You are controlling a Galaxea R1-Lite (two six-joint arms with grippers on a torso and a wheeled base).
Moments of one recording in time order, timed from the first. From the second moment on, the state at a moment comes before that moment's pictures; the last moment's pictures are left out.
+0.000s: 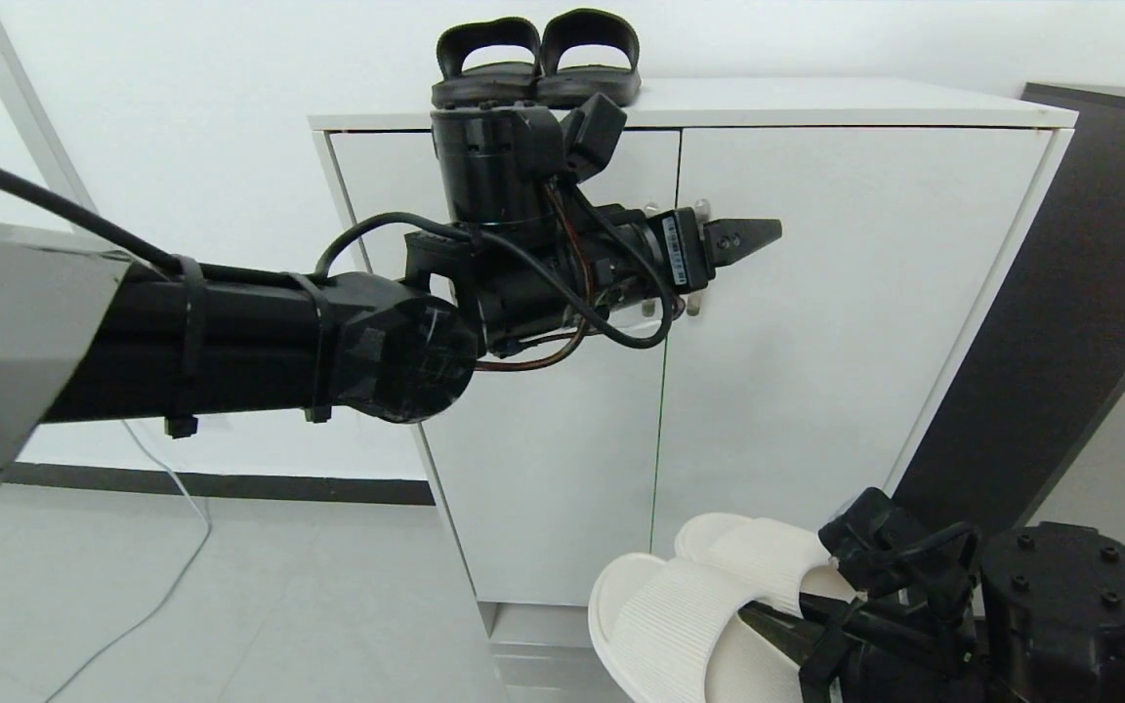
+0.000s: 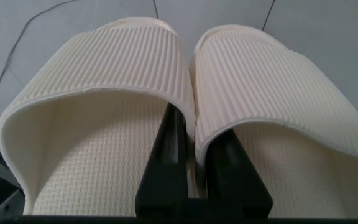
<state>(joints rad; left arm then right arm) -0.67 1.99 -1.58 -0.48 -0.30 -0.35 0.88 1.60 -0.35 -0.90 -0.13 0.10</state>
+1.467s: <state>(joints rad) -0.70 1.97 -1.48 -0.50 -0.33 -0.34 0.85 1.60 -0.32 -0.90 -0.03 0.09</state>
